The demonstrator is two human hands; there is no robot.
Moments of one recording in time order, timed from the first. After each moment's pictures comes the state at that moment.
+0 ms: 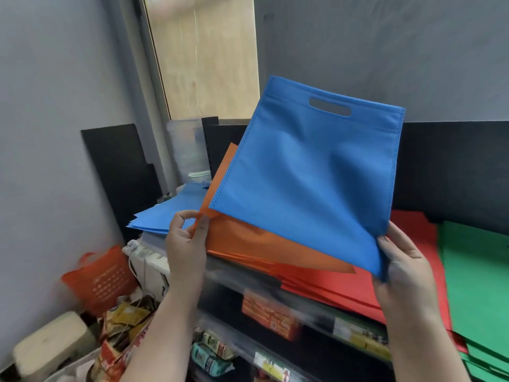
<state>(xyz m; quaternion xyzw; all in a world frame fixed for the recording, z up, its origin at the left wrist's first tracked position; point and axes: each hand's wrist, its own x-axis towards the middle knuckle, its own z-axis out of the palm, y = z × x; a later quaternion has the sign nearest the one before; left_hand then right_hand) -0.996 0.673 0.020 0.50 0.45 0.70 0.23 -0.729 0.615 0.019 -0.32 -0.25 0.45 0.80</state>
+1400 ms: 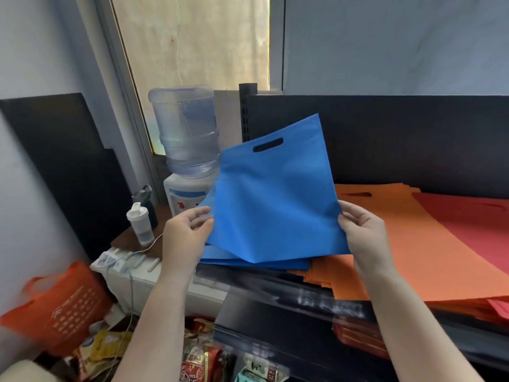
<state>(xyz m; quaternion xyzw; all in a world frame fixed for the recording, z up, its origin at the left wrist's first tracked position) -1.242 0.896 -0.006 0.59 0.50 0.55 0.32 -0.982 0.827 -0.010 -0.56 -0.38 0.29 0.68</state>
